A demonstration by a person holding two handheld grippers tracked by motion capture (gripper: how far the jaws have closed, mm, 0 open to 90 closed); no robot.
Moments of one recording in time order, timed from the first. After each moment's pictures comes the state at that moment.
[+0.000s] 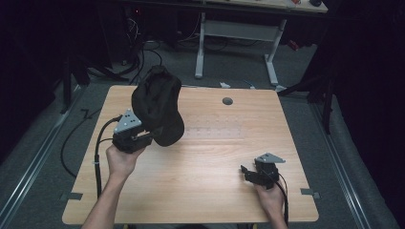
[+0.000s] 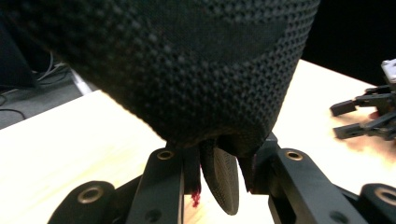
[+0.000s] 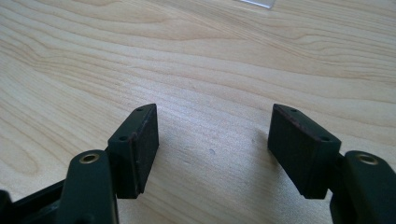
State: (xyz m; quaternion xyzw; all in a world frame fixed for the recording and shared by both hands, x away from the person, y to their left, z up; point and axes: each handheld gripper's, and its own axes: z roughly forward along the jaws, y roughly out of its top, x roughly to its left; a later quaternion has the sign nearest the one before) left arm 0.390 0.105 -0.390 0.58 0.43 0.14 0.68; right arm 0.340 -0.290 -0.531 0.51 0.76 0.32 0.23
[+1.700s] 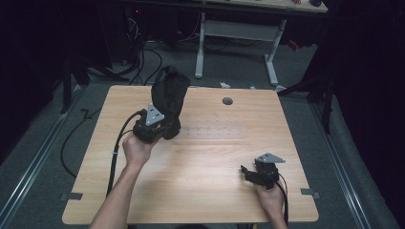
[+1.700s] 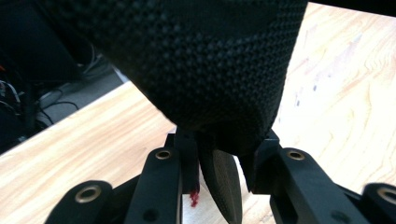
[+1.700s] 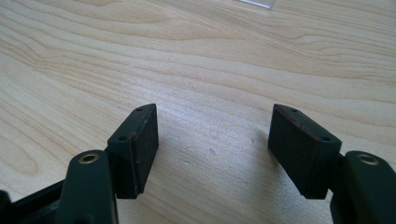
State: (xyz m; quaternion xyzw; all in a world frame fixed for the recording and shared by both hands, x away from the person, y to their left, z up) left arm 0.435 0.062 -0.425 0.62 0.43 0.22 0.62; right arm 0.340 -0.290 -0.531 0.51 0.76 0.32 0.23
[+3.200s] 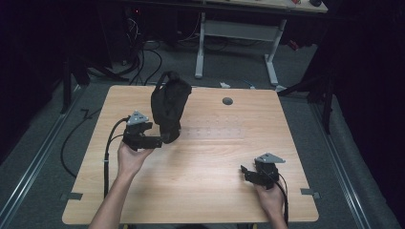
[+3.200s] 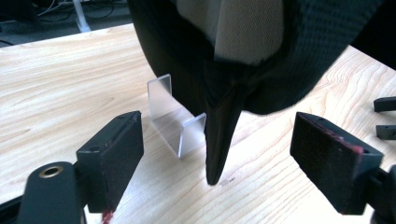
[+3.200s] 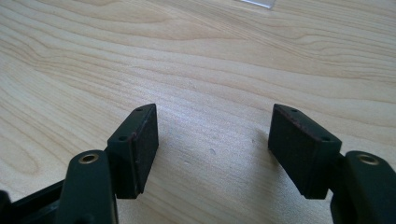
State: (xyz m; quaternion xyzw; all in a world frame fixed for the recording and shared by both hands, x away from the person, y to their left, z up) left arm 0.425 0.099 -0.433 0.56 0.53 0.11 0.63; right arm 0.340 -0.289 -0.531 0.51 0.76 0.32 0.23
